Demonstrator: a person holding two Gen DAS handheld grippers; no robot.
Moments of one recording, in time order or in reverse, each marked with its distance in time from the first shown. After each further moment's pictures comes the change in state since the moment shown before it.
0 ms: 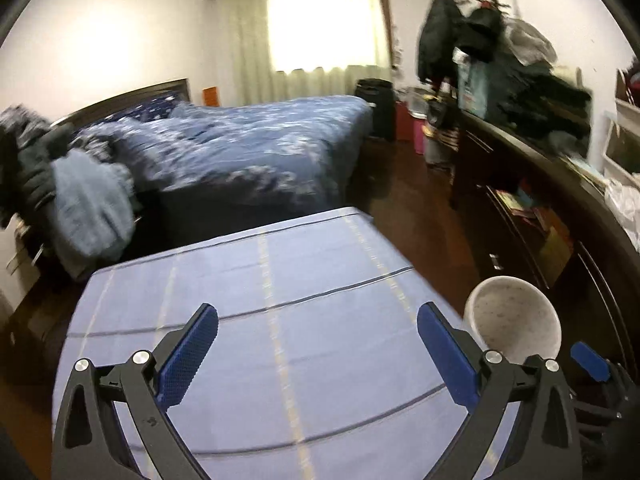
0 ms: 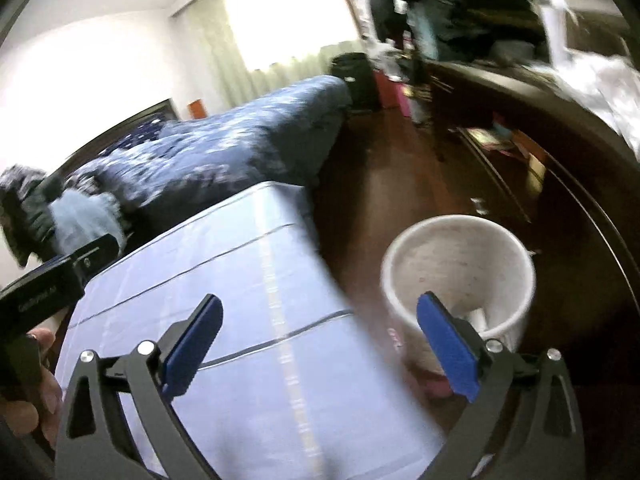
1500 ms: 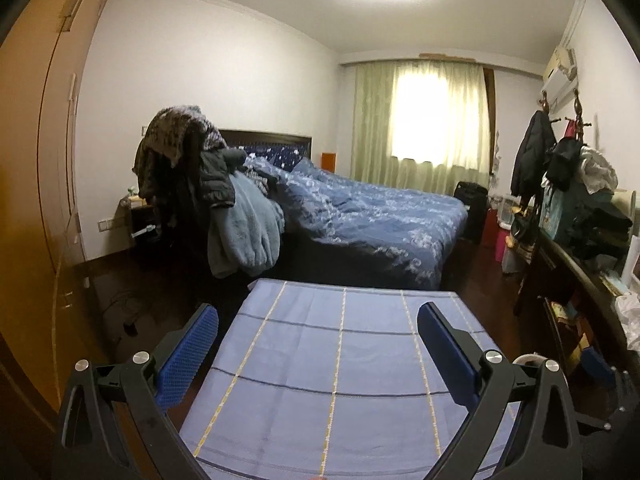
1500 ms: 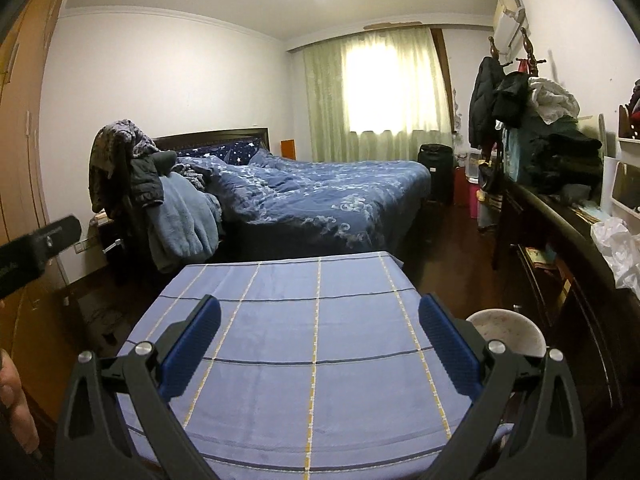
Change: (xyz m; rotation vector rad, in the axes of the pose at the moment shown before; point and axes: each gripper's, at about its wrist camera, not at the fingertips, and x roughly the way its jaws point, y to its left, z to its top) left arm -0.241 0.135 -0.070 -0.279 -0.310 0.280; right arm -0.170 0.149 -0.042 -0.316 -0.247 0.165
